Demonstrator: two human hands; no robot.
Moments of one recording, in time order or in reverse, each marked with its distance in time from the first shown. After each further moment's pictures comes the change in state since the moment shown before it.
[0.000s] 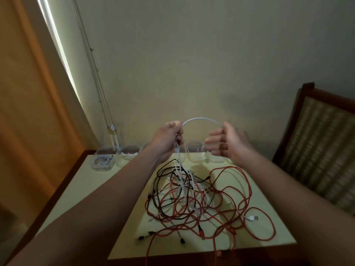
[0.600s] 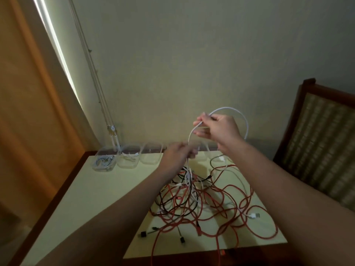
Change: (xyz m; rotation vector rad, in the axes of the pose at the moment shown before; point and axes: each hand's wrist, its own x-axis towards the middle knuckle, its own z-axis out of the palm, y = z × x) left_hand -0.027 -0.051 0.003 0.457 -0.027 0.141; right_hand 0.012 -0.012 0.032 0.053 -0.020 -0.246
